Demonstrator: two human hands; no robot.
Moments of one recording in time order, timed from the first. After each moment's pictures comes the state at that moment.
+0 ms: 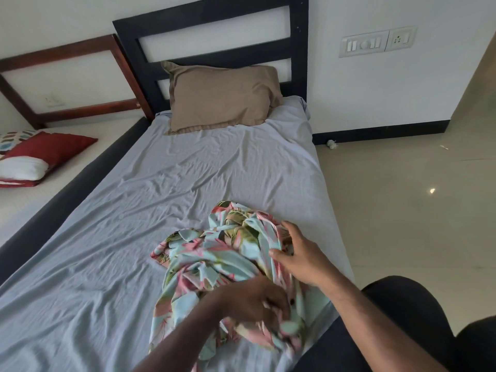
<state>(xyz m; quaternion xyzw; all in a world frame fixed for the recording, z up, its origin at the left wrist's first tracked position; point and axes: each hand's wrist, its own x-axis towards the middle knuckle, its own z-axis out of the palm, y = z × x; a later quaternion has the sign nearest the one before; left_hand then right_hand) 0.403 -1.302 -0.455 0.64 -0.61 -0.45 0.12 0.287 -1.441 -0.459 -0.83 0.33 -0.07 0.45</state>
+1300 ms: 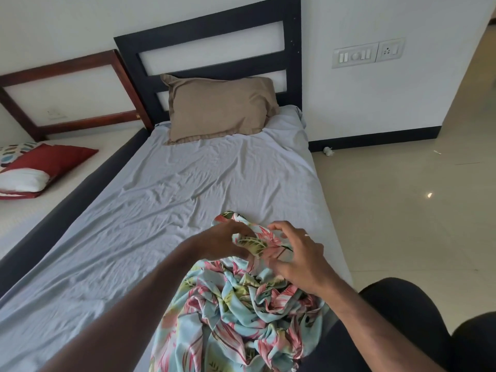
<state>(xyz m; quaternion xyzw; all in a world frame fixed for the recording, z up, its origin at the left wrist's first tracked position) 0.481 -1.331 -0.391 0.79 -0.54 -0.26 0.10 0.275 -1.427 -0.435 -0.85 0.24 -0.18 0.44</state>
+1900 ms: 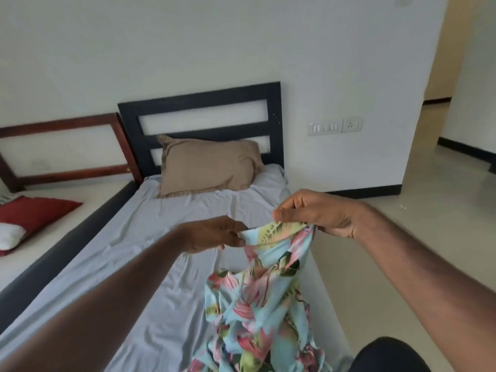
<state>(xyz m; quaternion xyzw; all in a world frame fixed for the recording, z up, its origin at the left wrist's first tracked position) 0.528 -1.369 -0.274 0.66 -0.61 -0.39 0.21 0.283 -1.505 -0.229 -0.81 0.12 -0.04 0.57</state>
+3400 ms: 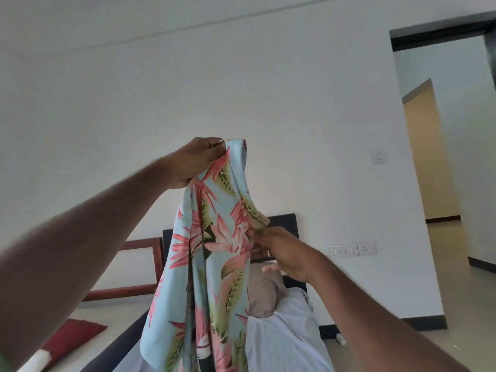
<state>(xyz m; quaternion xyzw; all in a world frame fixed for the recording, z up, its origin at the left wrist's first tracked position) 0.453 -1.269 0.145 0.64 -0.61 -0.02 0.47 0.322 -1.421 -0.037 -0.76 0.07 -0.26 0.59</state>
